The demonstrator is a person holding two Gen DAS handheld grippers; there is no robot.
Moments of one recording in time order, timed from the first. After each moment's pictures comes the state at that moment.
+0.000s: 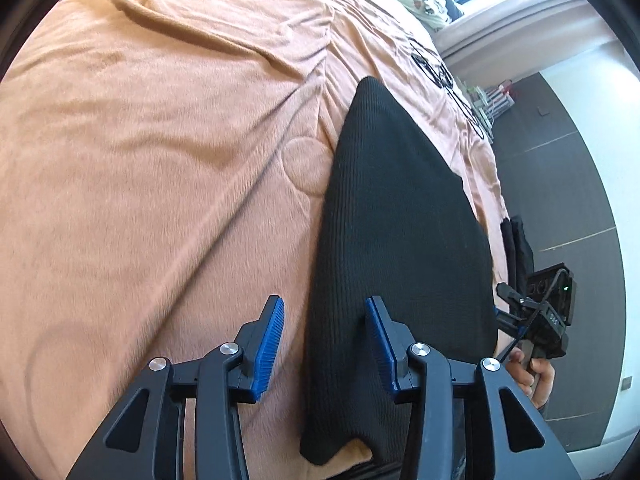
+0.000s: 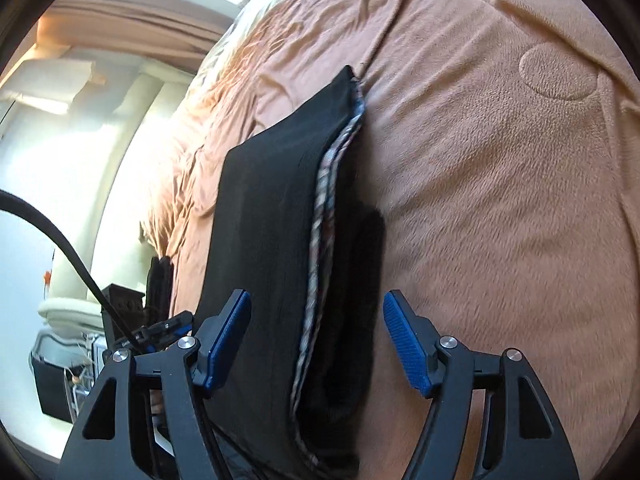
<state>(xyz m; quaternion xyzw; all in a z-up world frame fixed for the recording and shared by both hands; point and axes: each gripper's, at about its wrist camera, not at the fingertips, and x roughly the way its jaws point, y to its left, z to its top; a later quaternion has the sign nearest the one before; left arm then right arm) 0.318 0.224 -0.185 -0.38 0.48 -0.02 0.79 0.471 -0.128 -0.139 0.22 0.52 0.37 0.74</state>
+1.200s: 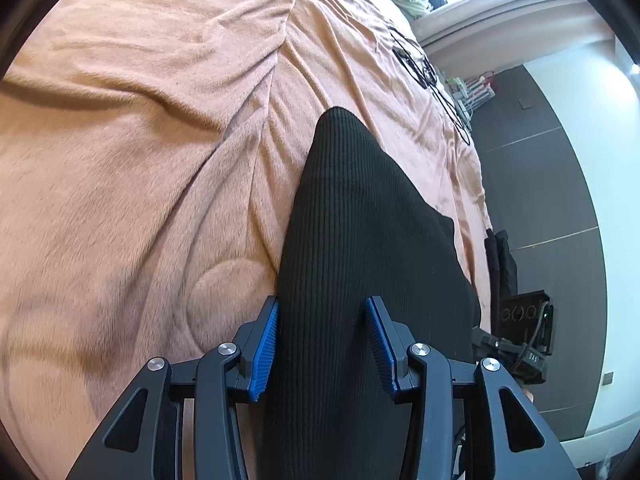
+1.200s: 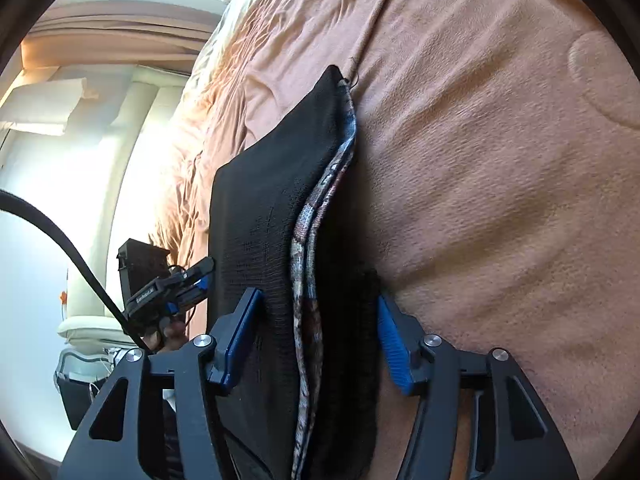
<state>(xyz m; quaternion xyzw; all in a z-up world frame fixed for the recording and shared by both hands) 0.426 0.237 -0.202 -0.39 0.49 -0.08 0.78 0.513 -0.099 -0.155 0.25 0.55 0.38 0.70</state>
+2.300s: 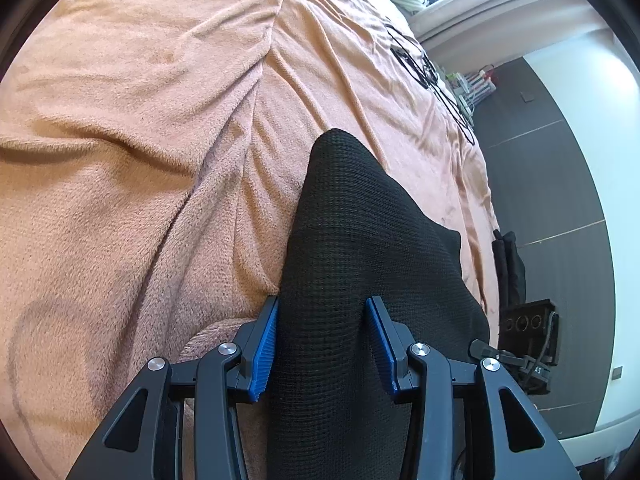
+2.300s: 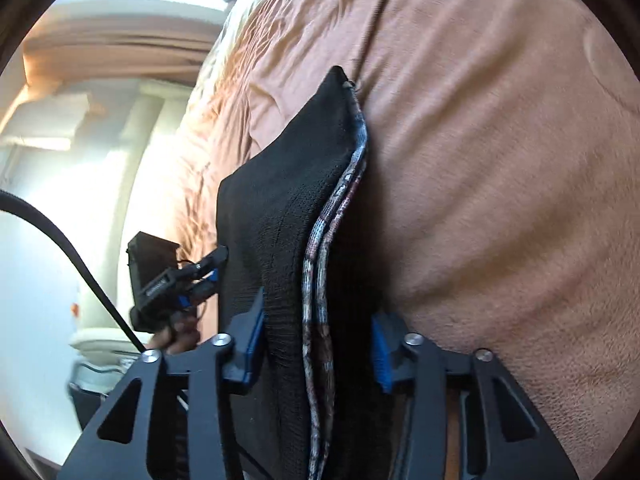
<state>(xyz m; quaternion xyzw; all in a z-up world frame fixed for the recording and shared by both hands) 0.454 0.239 -0.202 -0.37 0.49 -0.08 0.78 0.515 -0.108 -0.169 0.29 0.54 0.38 0.69</state>
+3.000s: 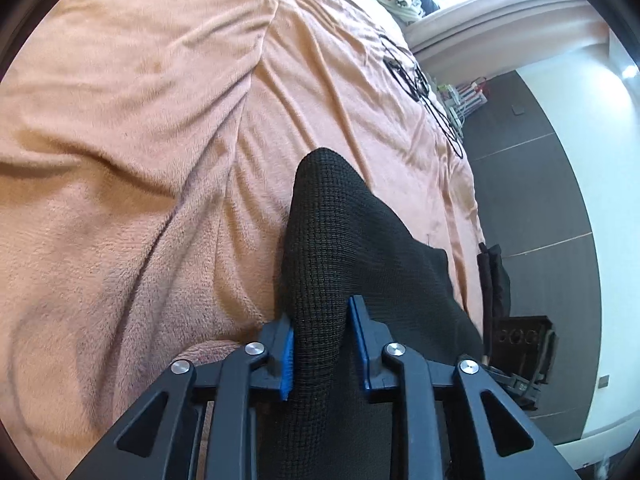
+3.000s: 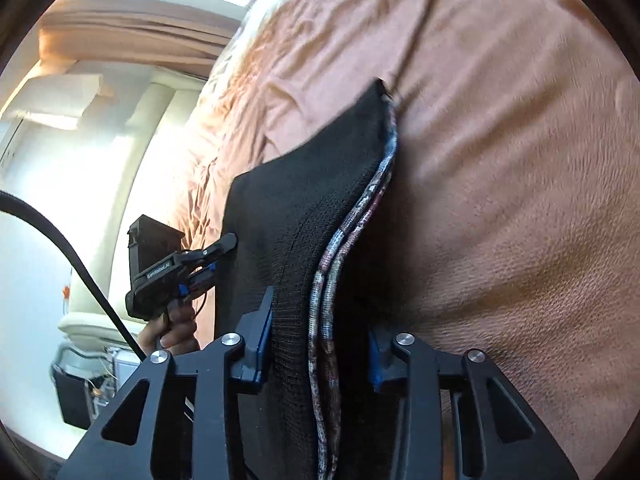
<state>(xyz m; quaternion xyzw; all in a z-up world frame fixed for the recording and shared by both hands) 0.455 0.242 -0.195 -0.40 0.47 -0.09 0.79 0.509 -0.096 -0.147 0.24 0.51 0.40 0.72</state>
